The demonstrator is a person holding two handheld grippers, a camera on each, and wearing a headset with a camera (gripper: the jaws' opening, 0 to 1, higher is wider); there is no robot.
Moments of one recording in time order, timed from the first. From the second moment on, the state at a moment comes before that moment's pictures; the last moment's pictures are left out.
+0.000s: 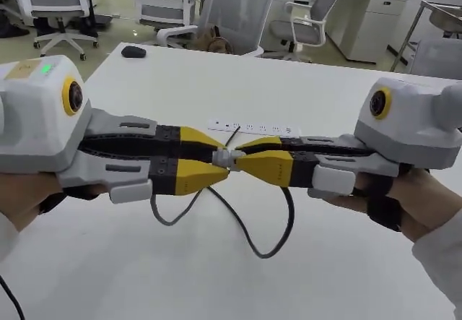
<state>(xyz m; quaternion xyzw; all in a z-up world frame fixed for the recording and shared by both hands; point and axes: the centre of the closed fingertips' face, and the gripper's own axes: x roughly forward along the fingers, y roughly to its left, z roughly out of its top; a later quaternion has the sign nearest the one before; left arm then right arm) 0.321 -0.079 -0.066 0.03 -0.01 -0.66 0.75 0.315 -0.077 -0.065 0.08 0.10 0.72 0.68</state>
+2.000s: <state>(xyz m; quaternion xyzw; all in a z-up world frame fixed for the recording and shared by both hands) 0.317 -0.069 -0.038 -0.10 -0.01 -0.66 0.74 0.309 -0.066 -0.040 -0.01 0.05 0.72 0.69</state>
